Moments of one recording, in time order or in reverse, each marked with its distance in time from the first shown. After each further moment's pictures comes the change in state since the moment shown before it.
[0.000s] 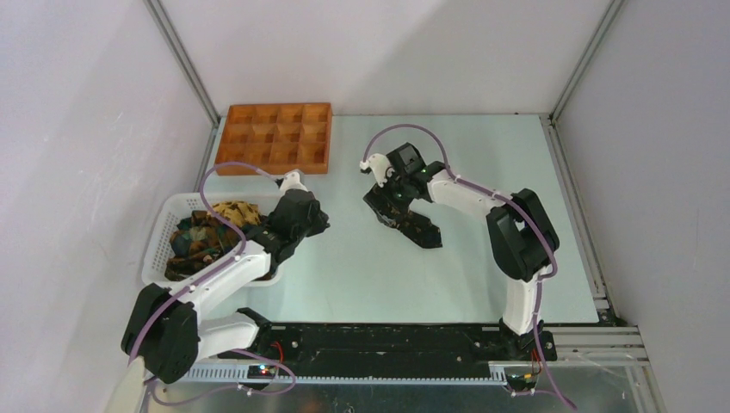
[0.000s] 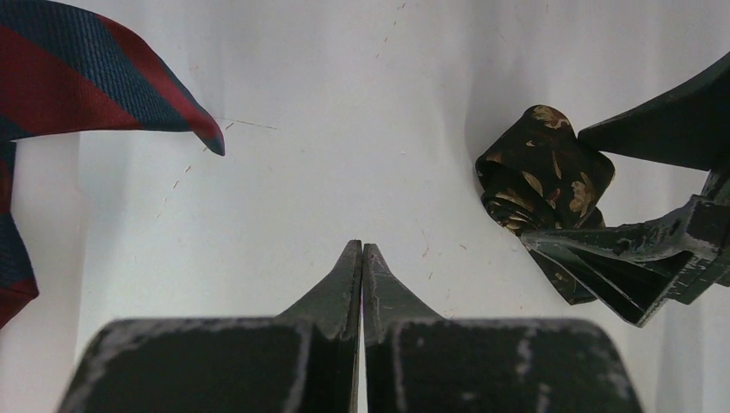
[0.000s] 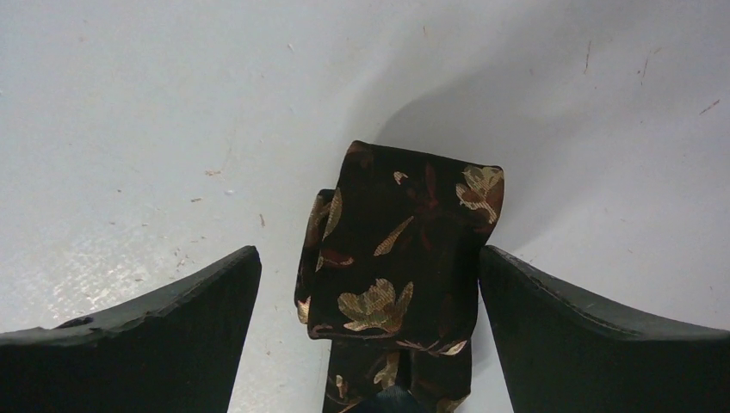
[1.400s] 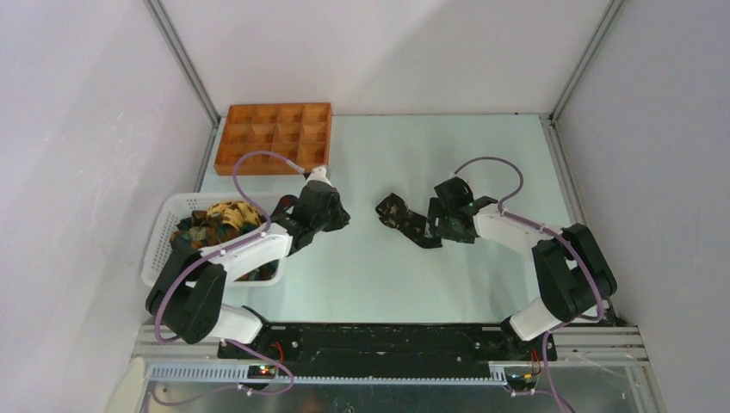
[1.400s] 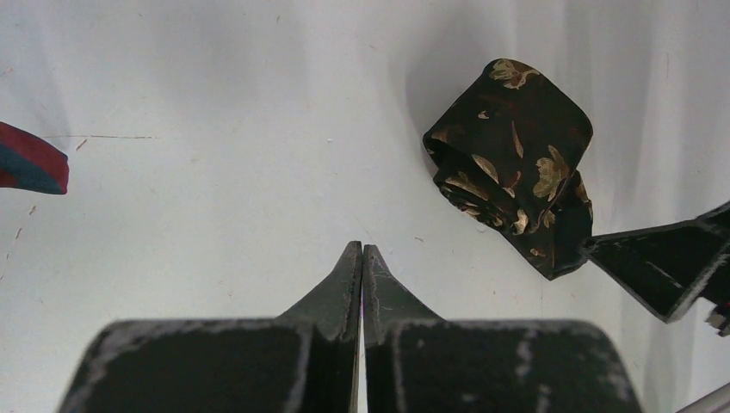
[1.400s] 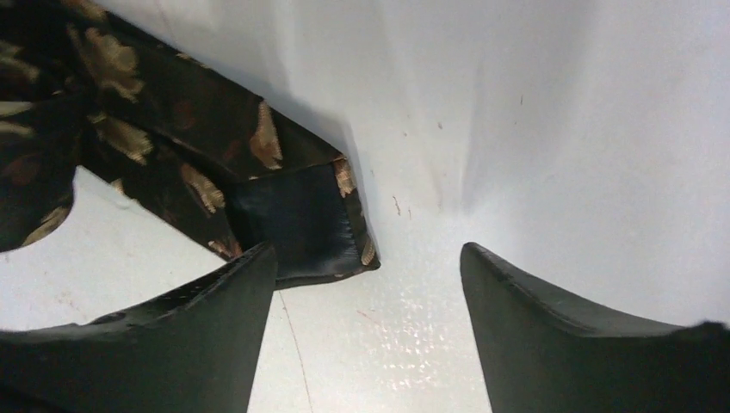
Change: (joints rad) left arm -0.048 0.245 0.102 0.096 0.133 0.028; right arm -0.137 -0.354 -0.552 0.032 0.389 0.929
